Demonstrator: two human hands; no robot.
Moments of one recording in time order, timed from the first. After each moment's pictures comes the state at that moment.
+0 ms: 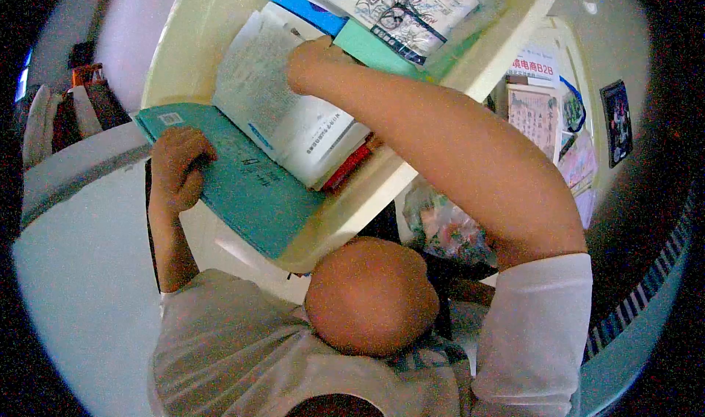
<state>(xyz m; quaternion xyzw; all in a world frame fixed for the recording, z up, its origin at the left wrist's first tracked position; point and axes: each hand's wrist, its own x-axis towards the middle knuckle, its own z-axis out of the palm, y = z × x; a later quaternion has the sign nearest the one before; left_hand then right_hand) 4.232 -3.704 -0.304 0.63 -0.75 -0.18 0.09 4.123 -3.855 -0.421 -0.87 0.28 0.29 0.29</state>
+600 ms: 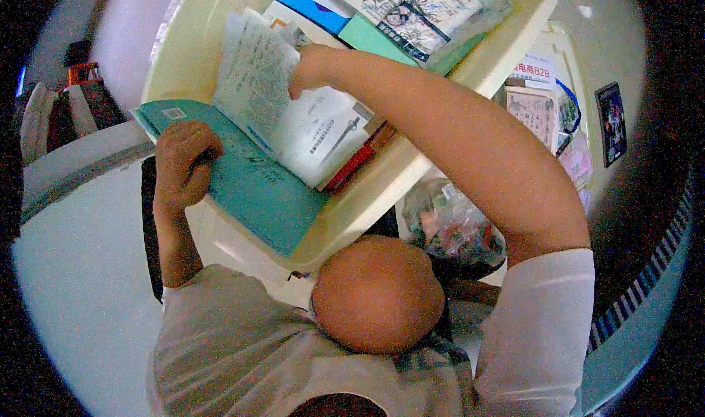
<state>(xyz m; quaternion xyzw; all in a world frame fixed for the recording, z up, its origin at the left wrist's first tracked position) 4.233 -3.702 -0.310 0.63 -0.74 -0.19 0.13 4.115 -3.860 -0.443 -0.71 0.32 0.16 0.61</state>
